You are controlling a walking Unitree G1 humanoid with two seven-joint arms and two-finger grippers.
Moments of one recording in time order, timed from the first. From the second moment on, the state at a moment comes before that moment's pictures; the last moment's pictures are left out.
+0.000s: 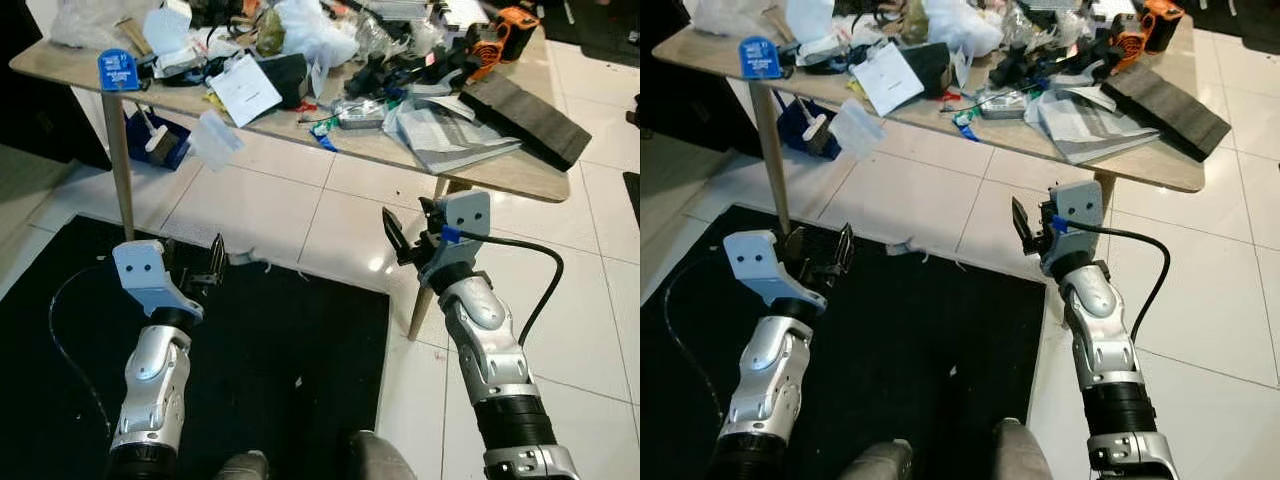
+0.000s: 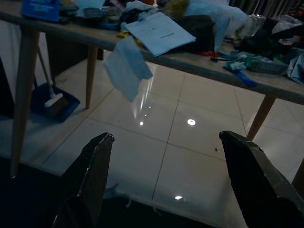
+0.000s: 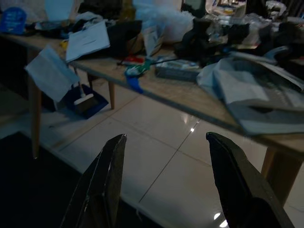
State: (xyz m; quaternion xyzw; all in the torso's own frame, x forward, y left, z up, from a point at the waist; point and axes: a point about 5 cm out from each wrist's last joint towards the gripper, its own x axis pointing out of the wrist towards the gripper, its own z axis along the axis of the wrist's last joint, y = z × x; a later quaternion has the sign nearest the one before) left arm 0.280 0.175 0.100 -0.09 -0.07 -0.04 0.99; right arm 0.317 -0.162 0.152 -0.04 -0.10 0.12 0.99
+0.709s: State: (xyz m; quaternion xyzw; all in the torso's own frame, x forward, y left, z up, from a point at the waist) left arm 0.280 0.172 0.100 -0.09 -0.08 -0.05 0.99; right arm 0.317 -0.160 0.153 -0.04 -0.10 0.13 0.99
